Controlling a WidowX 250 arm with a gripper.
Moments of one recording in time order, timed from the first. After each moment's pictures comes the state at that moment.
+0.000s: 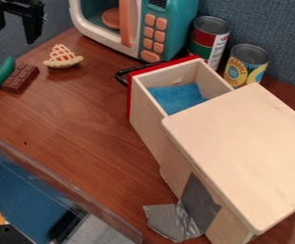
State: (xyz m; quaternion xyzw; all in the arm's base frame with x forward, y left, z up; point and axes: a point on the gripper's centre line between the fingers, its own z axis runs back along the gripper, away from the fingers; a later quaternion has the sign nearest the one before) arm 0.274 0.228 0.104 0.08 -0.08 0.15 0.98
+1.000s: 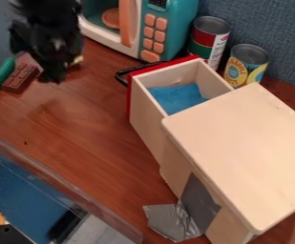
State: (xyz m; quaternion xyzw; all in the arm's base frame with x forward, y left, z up) arm 0.284 0.198 0.046 0.39 -0.17 -0.01 0.91
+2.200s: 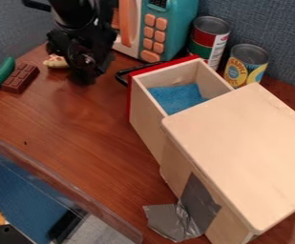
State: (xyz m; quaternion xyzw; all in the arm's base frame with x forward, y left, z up) arm 0.337 0.182 0.022 0.39 -0.21 -0.02 0.90
